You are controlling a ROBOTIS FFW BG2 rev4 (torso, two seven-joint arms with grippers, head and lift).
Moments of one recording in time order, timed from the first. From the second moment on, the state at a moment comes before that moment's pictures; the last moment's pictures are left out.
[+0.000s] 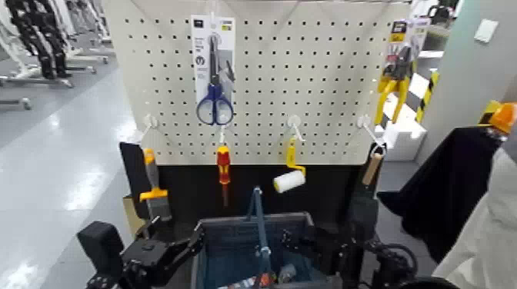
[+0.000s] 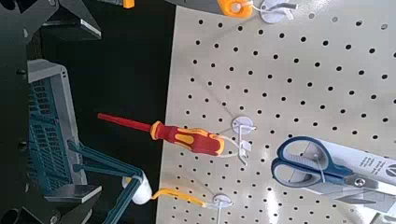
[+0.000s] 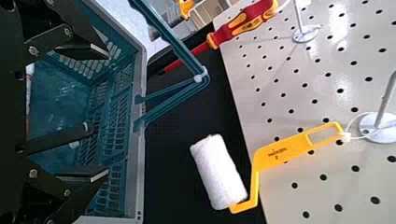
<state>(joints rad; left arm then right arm) 0.23 0.04 0.04 -1.87 0.25 0.17 -0.37 0.00 -0.06 0.07 -1.75 -0.29 0.64 0.46</state>
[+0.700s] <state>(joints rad) 0.23 0.04 0.04 -1.87 0.25 0.17 -0.37 0.19 -0.05 0.09 -1.85 -0.18 0.18 0.33</state>
